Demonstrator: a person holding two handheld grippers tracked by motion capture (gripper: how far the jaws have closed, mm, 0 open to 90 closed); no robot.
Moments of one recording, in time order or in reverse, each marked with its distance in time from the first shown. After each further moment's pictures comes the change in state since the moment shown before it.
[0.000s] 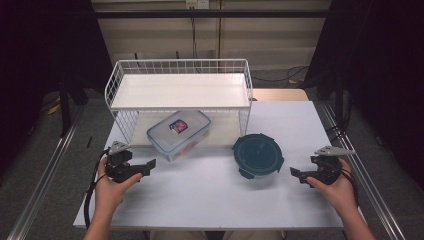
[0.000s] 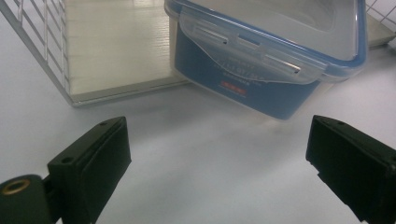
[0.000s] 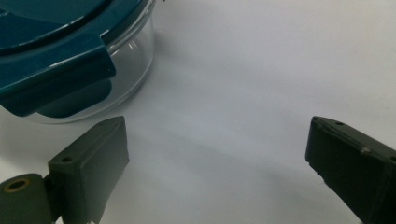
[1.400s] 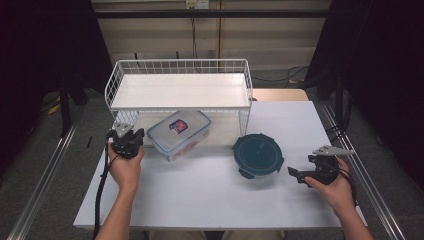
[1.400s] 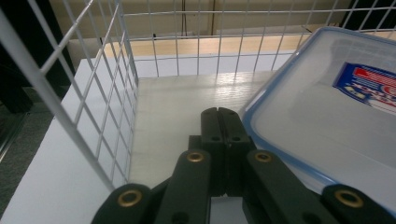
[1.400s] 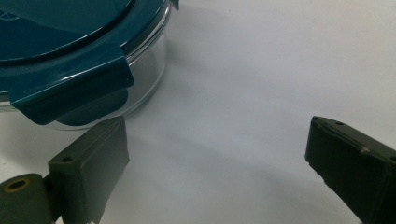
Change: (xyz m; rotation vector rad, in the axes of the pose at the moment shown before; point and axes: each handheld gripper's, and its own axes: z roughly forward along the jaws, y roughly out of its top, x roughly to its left) left arm 0.009 0.039 0.043 -0.233 0.248 -0.031; right arm 0.006 0.002 0.001 -0.019 0.020 -0.013
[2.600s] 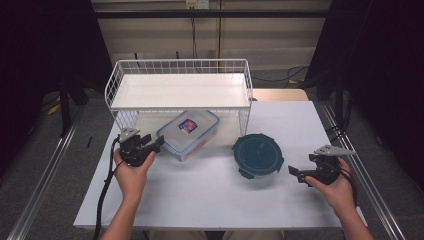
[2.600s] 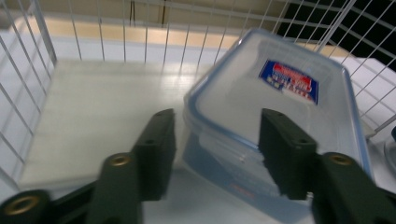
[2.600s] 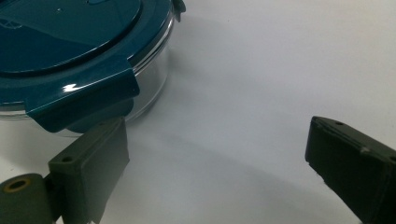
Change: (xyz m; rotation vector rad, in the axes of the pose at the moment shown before) left arm -0.031 -0.003 -0.022 0.054 -0.226 -0.132; right arm 0.002 0.003 -0.005 -0.024 -0.006 0.001
